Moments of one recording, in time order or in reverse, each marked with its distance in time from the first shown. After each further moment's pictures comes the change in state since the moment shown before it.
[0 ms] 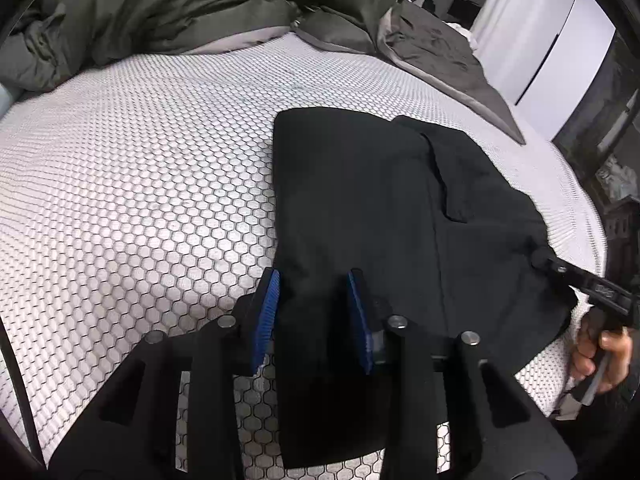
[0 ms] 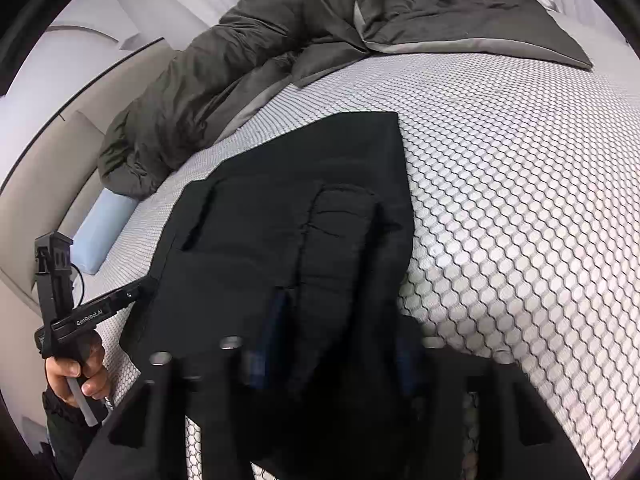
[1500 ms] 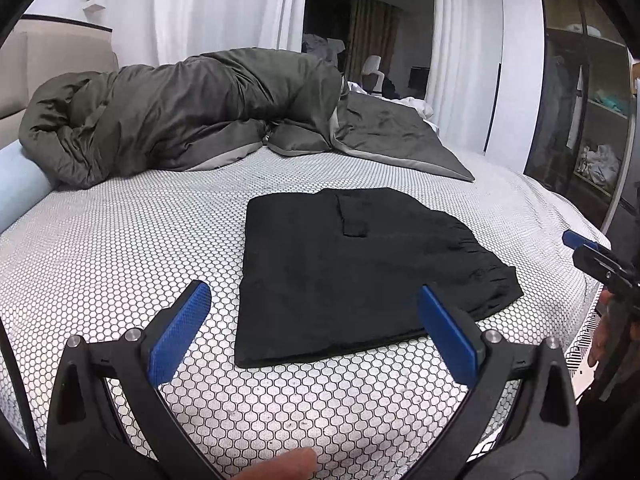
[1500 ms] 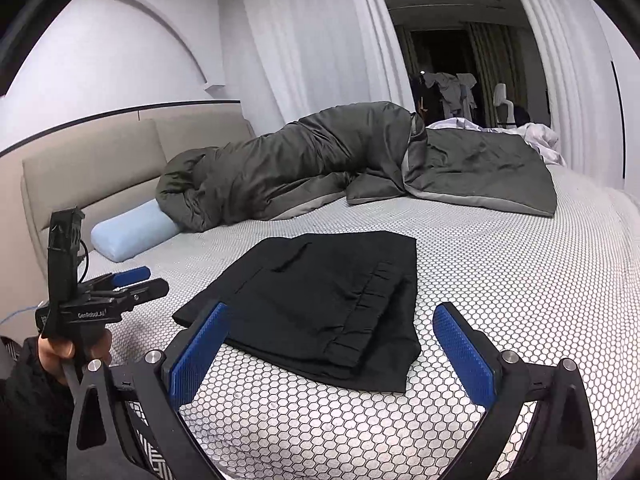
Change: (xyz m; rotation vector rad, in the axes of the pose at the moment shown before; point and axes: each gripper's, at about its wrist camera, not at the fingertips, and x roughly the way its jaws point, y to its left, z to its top) left arm -0.136 -0.054 -0.116 0.175 -0.426 0.013; right arm -0.156 0.069 -0.124 -0.322 -0.480 -0.017
